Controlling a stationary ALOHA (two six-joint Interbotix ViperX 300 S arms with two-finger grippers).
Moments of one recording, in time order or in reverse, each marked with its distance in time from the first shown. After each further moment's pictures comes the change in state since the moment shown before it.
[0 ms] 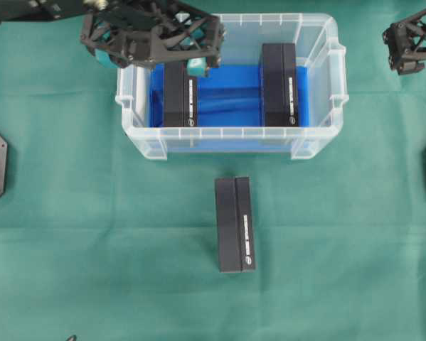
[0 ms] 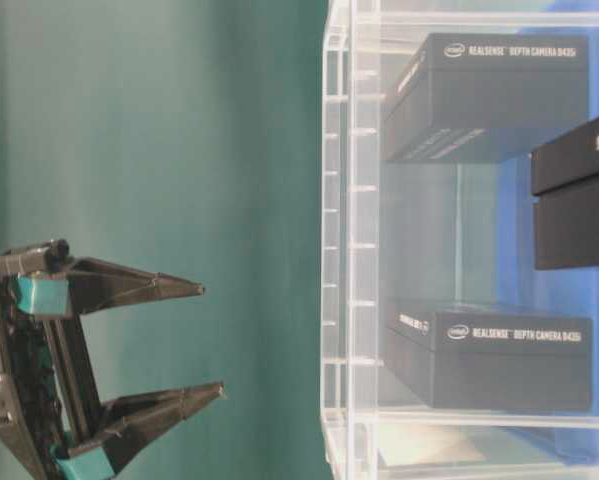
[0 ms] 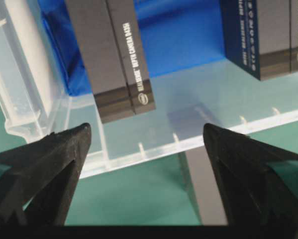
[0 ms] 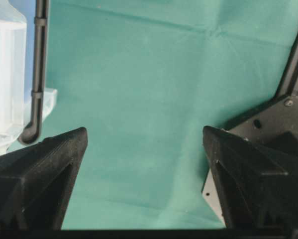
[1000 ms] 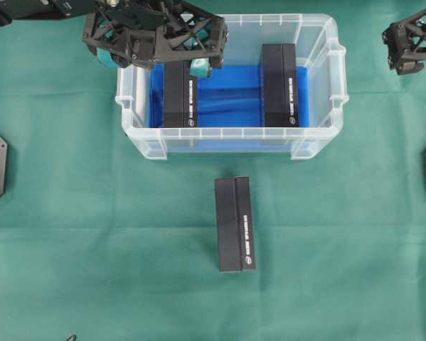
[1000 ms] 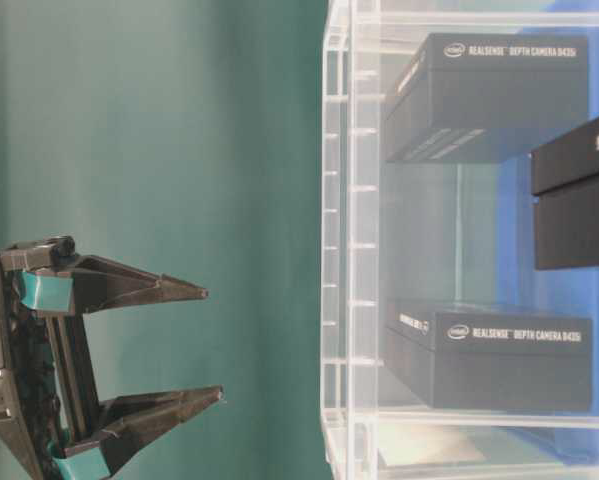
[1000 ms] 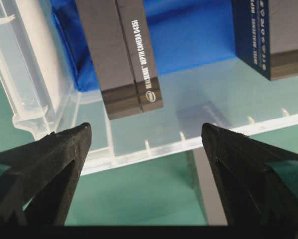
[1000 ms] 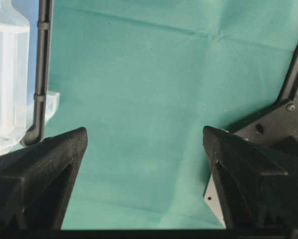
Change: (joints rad) left arm -0.002 0.014 -0.017 0.000 0.038 -0.003; right arm 0.002 -0.003 0.005 -0.003 -0.015 -0.002
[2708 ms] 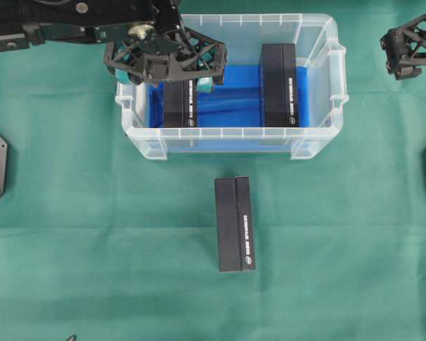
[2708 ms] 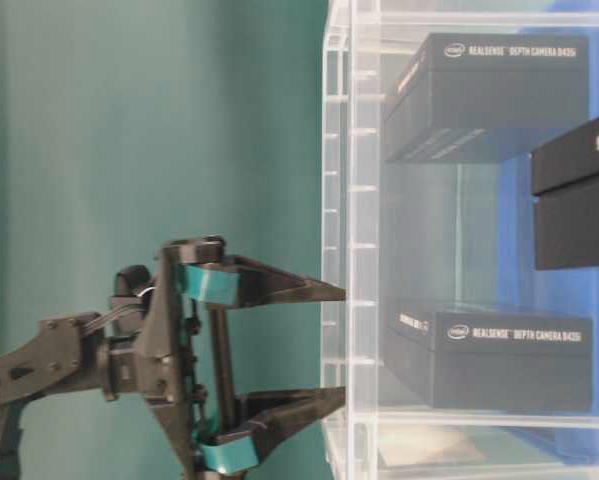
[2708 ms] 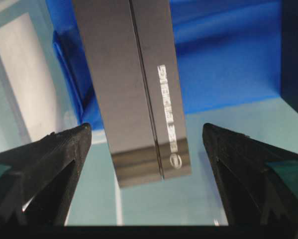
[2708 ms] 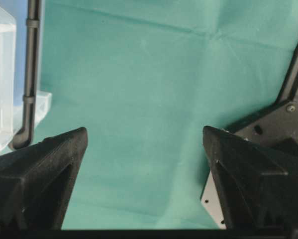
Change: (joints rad) left arm 0.040 0.058 0.221 0.002 -0.227 -0.012; right arm 0.000 0.000 0.043 0.000 -0.028 0.002
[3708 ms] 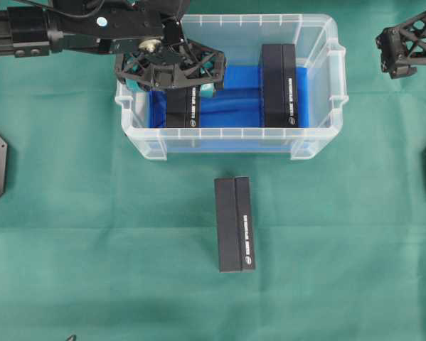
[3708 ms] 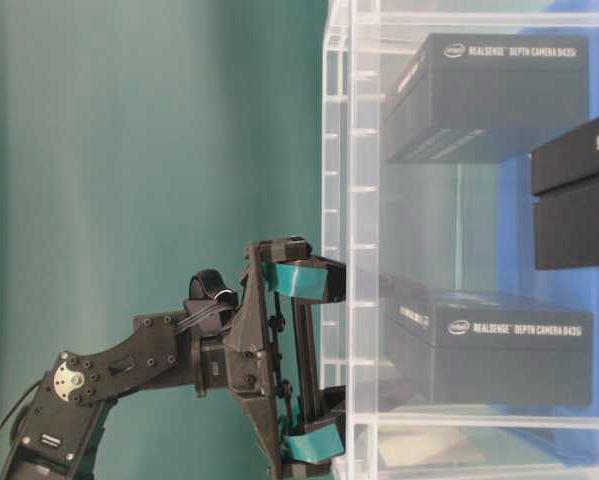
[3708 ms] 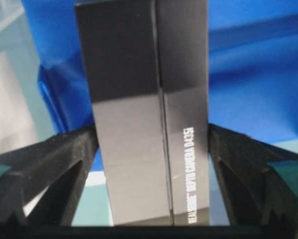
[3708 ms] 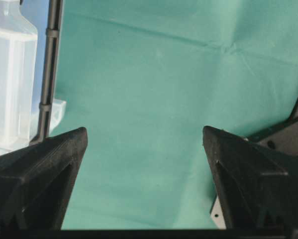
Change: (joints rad) left arm 0.029 0.054 0.106 -0.005 -0.147 -0.009; right arm 0.000 -0.002 0.008 0.000 -0.060 -0.018
